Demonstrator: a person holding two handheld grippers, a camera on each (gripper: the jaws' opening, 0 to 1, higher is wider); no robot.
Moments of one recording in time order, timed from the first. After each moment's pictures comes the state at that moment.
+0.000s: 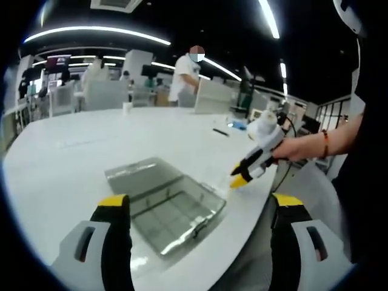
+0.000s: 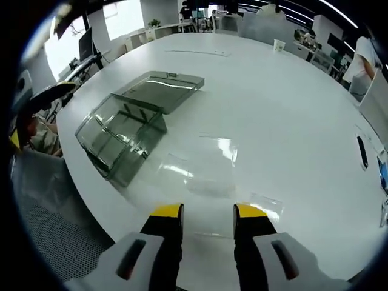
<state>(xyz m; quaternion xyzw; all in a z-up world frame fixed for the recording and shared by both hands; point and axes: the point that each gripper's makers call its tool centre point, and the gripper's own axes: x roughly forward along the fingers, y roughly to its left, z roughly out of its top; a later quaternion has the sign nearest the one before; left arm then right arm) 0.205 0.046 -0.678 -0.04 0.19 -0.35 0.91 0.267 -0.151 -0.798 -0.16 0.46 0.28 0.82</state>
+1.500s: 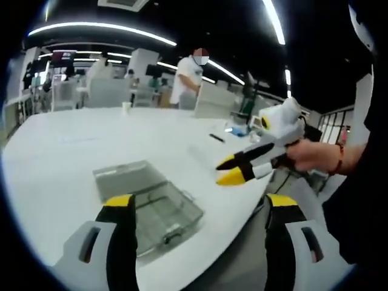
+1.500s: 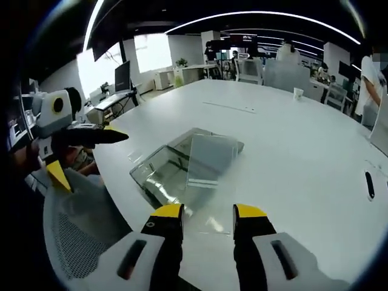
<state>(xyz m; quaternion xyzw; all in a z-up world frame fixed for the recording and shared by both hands) 0.191 0.012 -0.659 -0.08 0.20 -0.34 0.92 0.248 -0.095 -0.710 -0.10 0.33 0.38 0.86</state>
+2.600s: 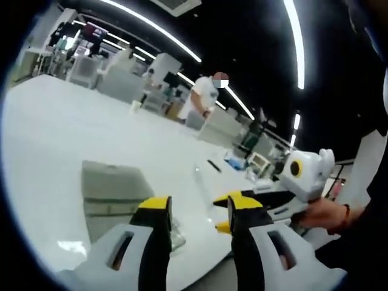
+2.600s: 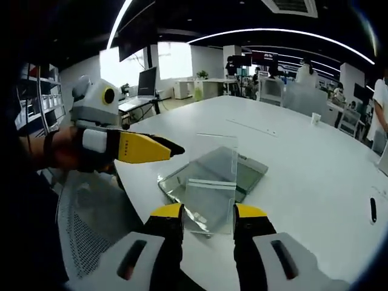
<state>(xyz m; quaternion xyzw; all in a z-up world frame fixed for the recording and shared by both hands) 0.224 0.004 -0.638 -0.24 0.17 -0.30 0.91 0.214 -0.052 -0.678 -0.12 0.26 0.44 0.85</state>
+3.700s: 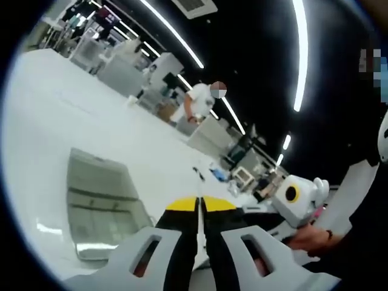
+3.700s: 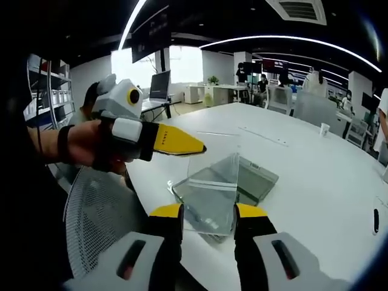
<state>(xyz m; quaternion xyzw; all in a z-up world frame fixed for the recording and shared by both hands) 0.224 0.002 -0.620 -0.33 0.16 -0.32 0.87 0.199 -0.039 -0.666 -0.12 0.23 0.48 0.84</state>
